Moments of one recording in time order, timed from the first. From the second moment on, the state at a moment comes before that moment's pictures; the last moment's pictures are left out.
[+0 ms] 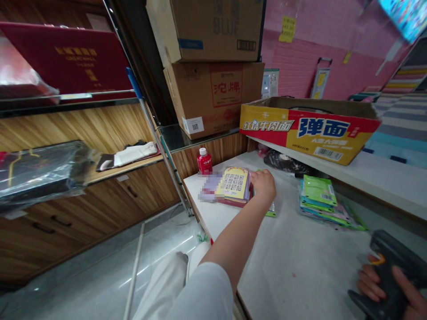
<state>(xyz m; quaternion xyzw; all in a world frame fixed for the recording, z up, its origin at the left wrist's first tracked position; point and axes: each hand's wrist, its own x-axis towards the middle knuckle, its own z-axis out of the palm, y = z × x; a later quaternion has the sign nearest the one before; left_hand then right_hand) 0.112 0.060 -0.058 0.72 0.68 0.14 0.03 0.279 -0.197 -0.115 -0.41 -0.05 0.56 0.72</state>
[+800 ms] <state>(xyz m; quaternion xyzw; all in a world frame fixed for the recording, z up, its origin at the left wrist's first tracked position) 0.036 -0.034 -0.117 0.50 0.46 0.57 0.46 0.226 -0.196 -0.076 -0.57 -0.28 0.54 0.56</state>
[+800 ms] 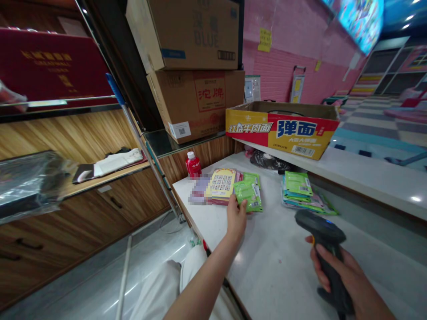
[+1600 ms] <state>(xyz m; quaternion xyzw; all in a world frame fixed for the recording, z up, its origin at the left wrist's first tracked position) 0.031 -0.041 -0.120 0.52 0.49 0.55 0.43 0.203 -0.207 -0.053 -0.62 -0.38 0.52 0.44</state>
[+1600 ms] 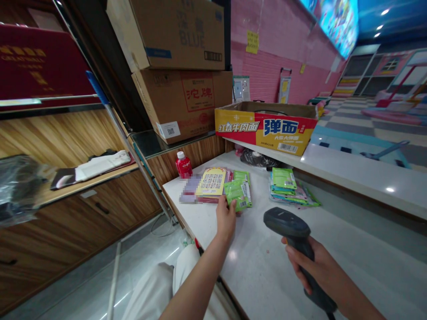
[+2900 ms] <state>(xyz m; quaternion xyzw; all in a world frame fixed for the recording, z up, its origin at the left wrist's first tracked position) 0.127 -0.073 -0.096 0.96 0.20 0.14 0.17 0.264 -0.197 -0.021 -0.57 -0.22 0.43 0.67</state>
